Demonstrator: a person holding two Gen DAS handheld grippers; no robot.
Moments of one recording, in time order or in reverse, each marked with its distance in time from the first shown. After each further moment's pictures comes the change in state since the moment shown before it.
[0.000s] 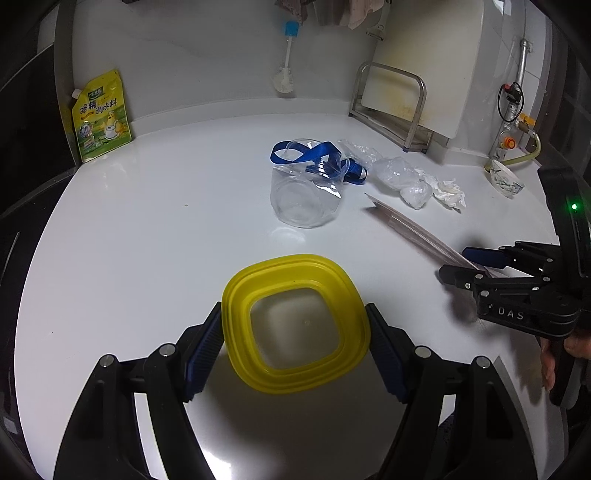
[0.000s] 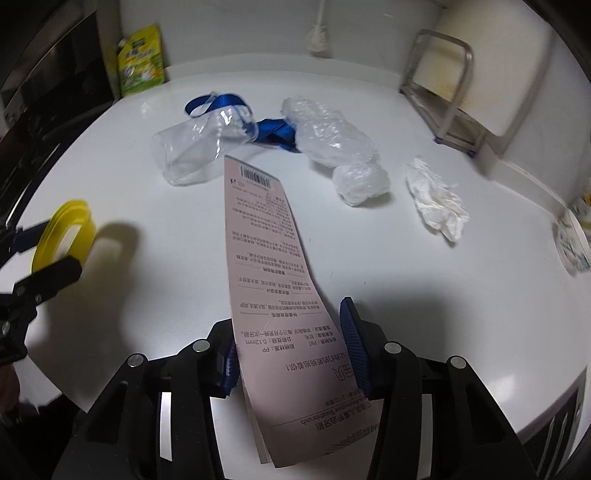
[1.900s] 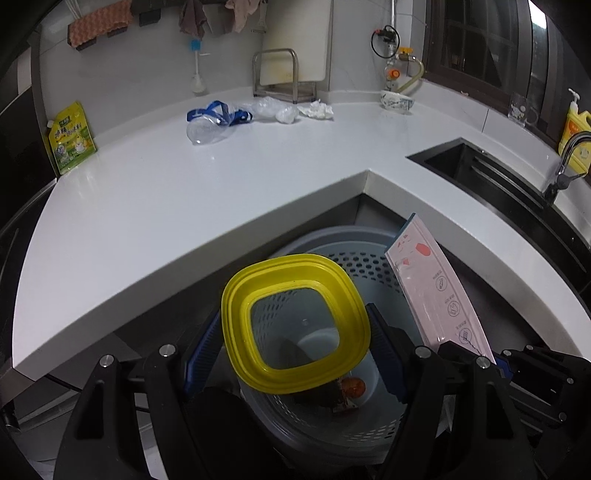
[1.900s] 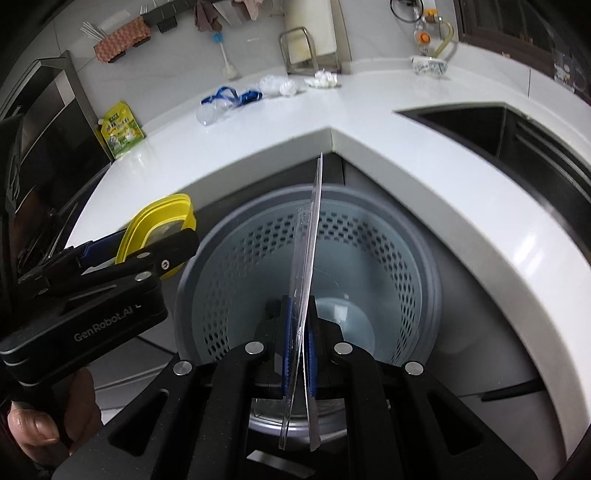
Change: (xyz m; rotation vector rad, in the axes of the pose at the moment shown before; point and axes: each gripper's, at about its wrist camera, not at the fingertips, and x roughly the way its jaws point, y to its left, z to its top) left arm -0.104 -0.055 -0.175 0.277 -0.006 -0.135; right arm -0.124 0.140 -0.274 0.528 -0.141 -0.041
